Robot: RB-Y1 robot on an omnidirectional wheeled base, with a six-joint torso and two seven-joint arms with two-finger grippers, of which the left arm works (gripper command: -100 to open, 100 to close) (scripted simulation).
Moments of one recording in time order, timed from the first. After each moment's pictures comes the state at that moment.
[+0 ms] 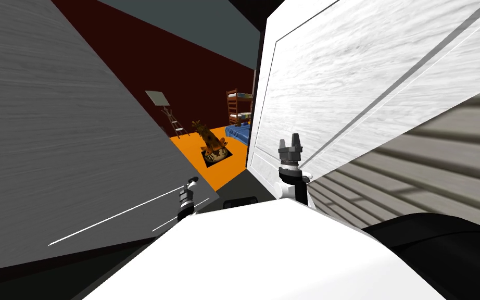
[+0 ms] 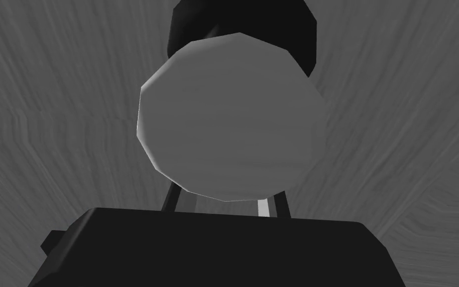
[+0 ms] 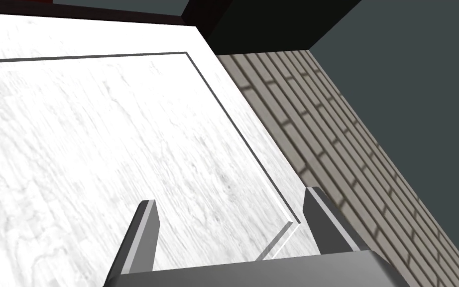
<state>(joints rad) 0.14 0.16 0.32 -0.85 0.17 -0.85 0.09</state>
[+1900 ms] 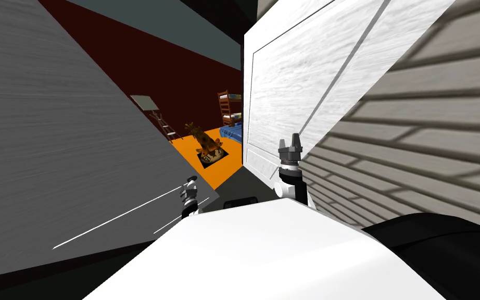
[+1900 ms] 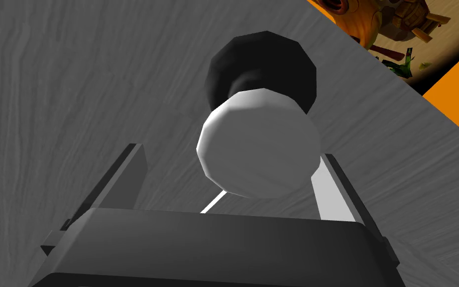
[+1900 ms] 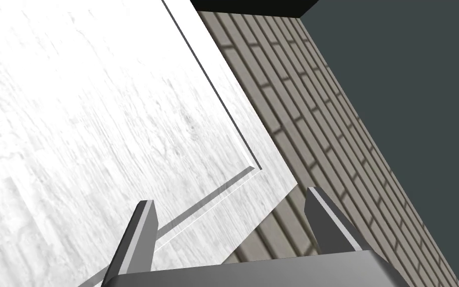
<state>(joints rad) 0.12 0.17 0.21 -0.83 0.38 -0.84 0.46</state>
